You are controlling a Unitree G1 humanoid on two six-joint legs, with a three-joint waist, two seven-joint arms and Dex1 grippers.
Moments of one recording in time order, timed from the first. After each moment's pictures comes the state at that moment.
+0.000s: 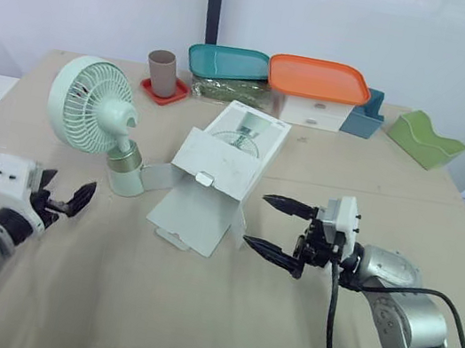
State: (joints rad) left arm 0.19 0.54 0.42 -0.45 -0.56 0.50 -0.36; right arm -0.21 -0.58 0.00 -0.33 0.54 0.32 0.99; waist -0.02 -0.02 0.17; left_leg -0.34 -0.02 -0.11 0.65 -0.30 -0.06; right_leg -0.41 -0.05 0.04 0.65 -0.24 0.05
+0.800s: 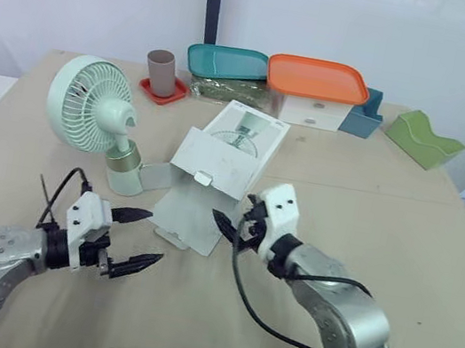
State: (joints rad) left arm 0.08 0.69 0.09 -0.44 -0.52 0.29 -0.96; right arm -0.29 -0.23 0.23 -0.60 0.32 0.99 0.16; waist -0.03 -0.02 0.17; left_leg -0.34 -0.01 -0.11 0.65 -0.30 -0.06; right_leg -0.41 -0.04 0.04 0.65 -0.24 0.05
